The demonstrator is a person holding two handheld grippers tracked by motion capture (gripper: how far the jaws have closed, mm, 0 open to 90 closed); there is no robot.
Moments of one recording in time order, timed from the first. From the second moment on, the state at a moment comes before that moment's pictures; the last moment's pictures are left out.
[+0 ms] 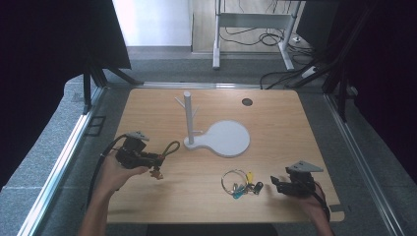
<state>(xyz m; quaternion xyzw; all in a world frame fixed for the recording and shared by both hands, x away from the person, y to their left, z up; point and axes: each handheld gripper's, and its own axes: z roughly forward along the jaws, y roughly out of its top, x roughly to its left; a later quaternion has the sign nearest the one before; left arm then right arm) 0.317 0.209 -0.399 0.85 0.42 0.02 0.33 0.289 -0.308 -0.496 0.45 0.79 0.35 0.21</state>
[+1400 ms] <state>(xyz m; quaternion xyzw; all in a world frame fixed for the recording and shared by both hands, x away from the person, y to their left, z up) 0.353 0.228 -0.351 0.85 0.41 0.02 0.33 0.289 -0.309 -0.496 0.46 0.80 0.34 0.21</state>
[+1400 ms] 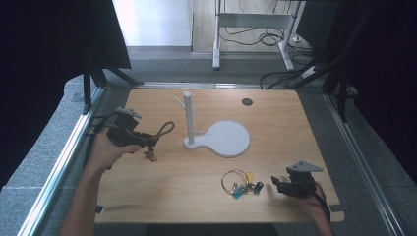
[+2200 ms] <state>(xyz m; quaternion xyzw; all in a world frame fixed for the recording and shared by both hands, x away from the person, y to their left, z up) 0.370 0.227 -0.342 0.85 0.42 0.03 0.33 0.289 -0.307 -0.497 0.45 0.80 0.33 0.22</state>
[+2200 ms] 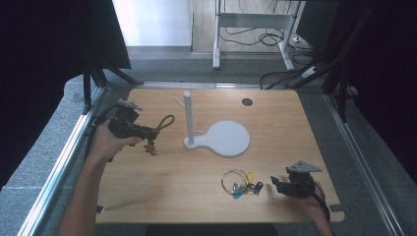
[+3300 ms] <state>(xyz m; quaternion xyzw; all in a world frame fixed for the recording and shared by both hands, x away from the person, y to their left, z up) 0.398 0.223 -0.324 0.84 0.42 0.04 0.33 0.290 -0.307 -0.499 0.45 0.80 0.33 0.22</state>
